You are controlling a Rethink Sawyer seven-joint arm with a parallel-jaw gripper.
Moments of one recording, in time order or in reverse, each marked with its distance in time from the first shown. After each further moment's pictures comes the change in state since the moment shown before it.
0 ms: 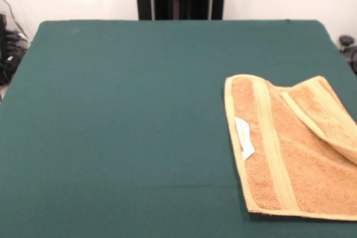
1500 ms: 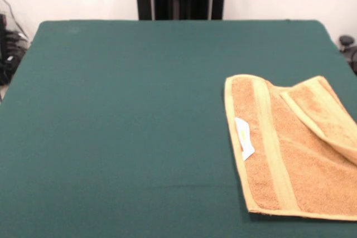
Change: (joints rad) arm -0.396 0.122 0.356 -0.058 -0.006 -0.002 0.000
